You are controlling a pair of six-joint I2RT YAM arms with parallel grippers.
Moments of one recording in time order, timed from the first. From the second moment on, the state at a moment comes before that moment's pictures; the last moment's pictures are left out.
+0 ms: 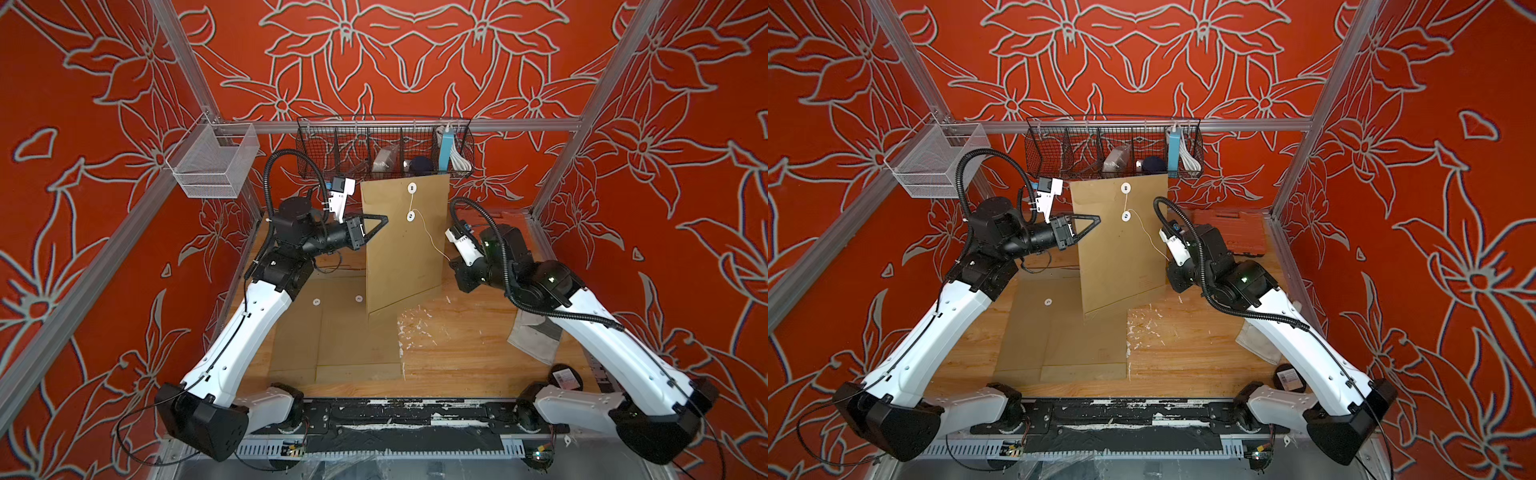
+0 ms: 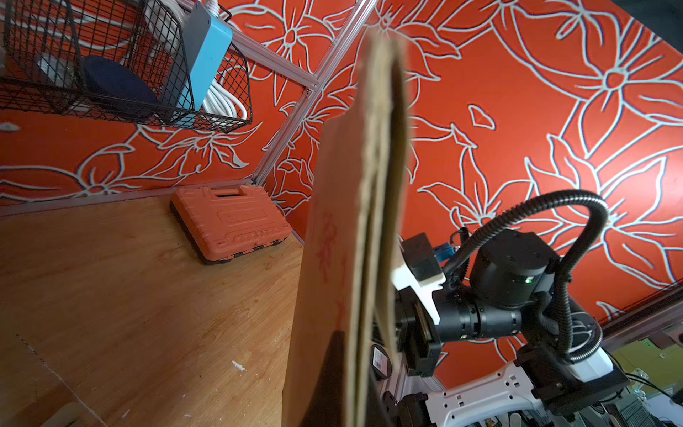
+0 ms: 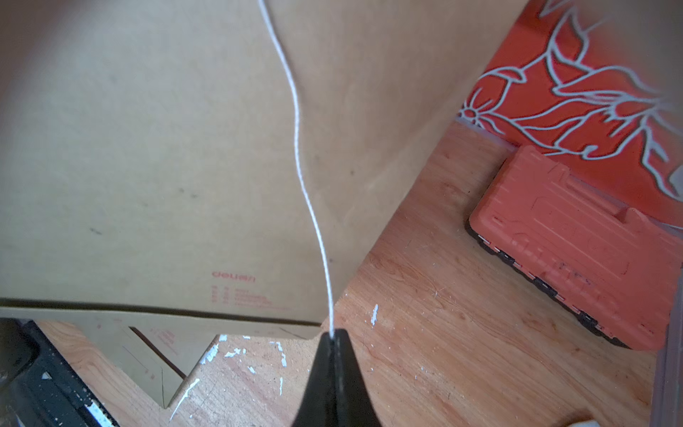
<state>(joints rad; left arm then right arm) -0.29 1.23 1.32 -0.12 0.77 -0.62 0.67 1.19 1.34 -0.84 0.04 -0.02</state>
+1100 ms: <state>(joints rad) -0.27 1.23 1.32 -0.13 0.75 -0.62 0.67 1.19 1.28 -0.92 -0.12 -0.13</state>
